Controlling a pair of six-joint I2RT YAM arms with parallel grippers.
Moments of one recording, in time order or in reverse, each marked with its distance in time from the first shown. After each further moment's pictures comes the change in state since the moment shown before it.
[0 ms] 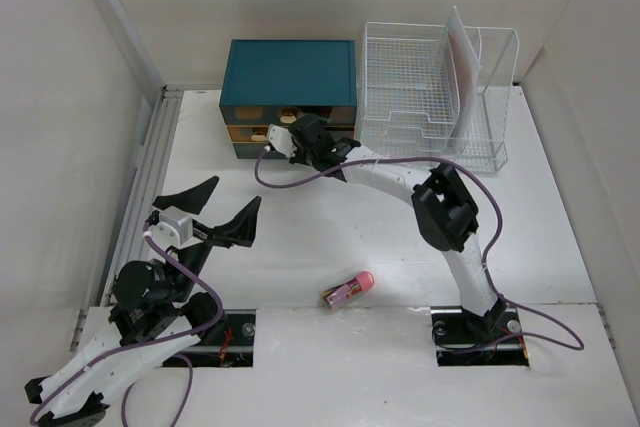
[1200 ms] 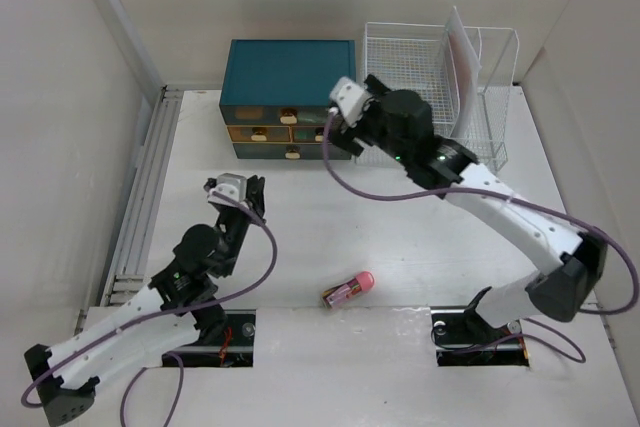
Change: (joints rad) left arm 0.000 0.315 -0.036 0.108 -0.245 -0.058; right arm -0.027 -0.699 -0.341 0.085 -0.127 0.089
